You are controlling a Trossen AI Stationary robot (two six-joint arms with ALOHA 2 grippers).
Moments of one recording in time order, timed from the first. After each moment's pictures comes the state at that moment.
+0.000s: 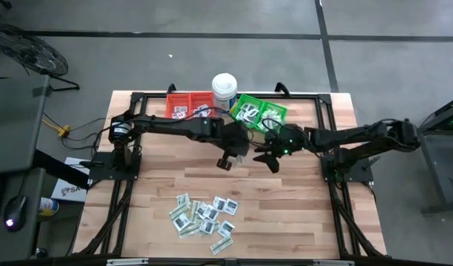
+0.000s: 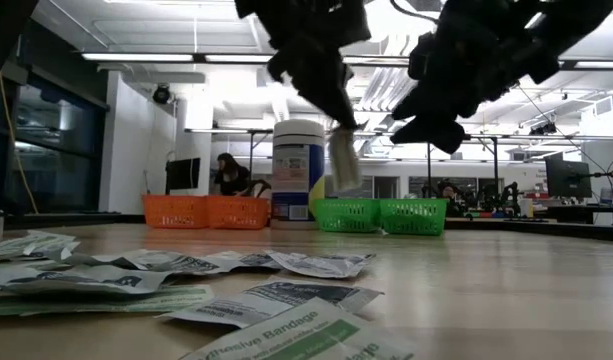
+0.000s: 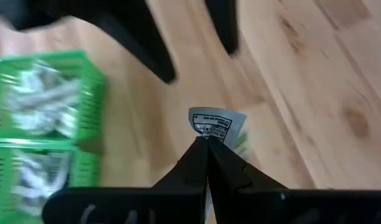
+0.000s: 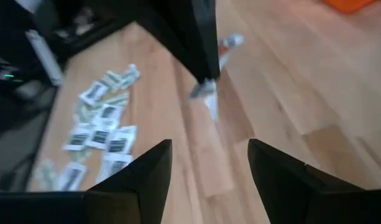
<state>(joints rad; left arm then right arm) 0.06 1.90 1.63 -0.65 0.01 0.49 -0.13 1.22 0.55 0.14 -0.20 0.40</state>
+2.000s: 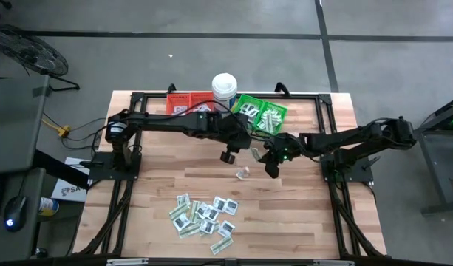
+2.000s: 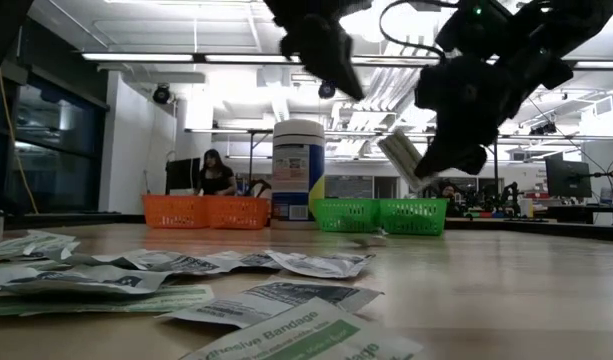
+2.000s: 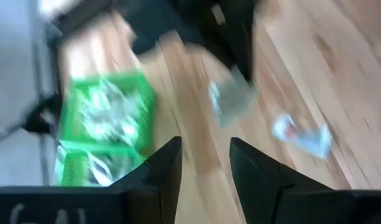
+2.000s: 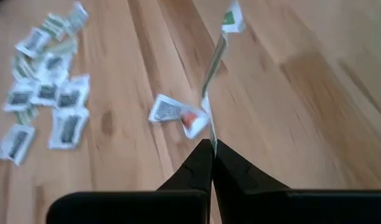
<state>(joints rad) 0.07 1.86 1.71 -0.66 -0.09 0.55 -0.07 1.28 0.54 0.00 -0.09 0.44</state>
